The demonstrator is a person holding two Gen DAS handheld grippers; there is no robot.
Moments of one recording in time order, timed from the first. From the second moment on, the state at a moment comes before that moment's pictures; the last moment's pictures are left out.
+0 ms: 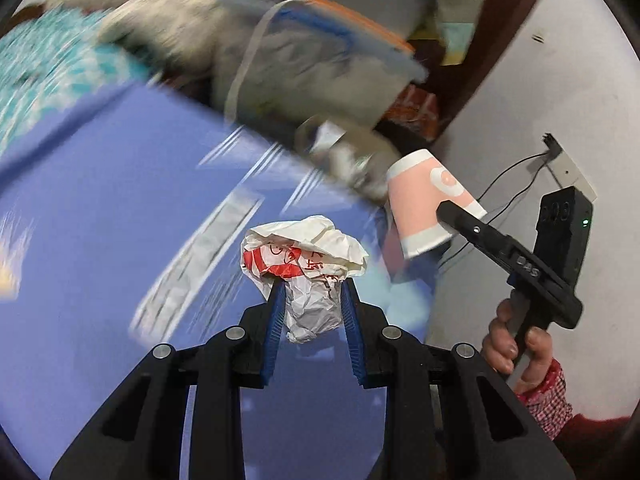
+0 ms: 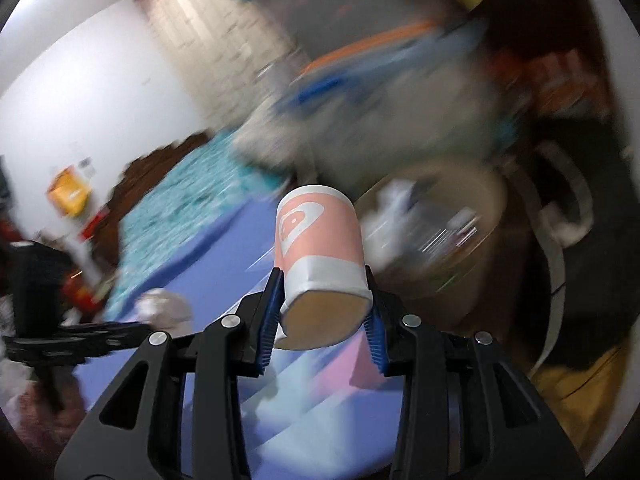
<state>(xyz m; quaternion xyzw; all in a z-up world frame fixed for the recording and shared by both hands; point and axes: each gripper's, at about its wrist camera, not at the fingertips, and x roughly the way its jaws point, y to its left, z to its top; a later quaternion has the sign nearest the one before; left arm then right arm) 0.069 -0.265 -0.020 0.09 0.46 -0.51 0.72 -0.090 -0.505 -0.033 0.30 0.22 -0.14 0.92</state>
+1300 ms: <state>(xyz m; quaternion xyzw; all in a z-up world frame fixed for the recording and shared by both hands) 0.060 -0.292 -0.038 0.14 0.39 -0.43 0.80 -0.108 -0.450 -0.061 0.32 0.20 -0.26 0.89</state>
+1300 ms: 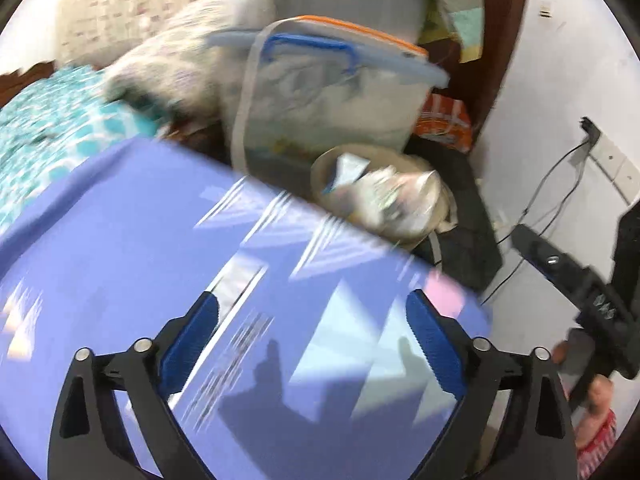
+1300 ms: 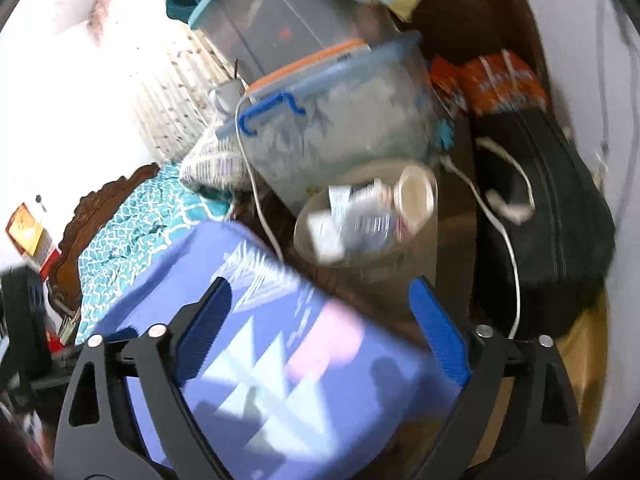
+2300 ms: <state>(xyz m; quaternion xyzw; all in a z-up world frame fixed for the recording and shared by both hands) -0.040 -0.187 -0.009 0.20 0.29 -0.36 0.87 -0.185 -0.313 -0.021 0.32 0.23 -0.31 0.87</state>
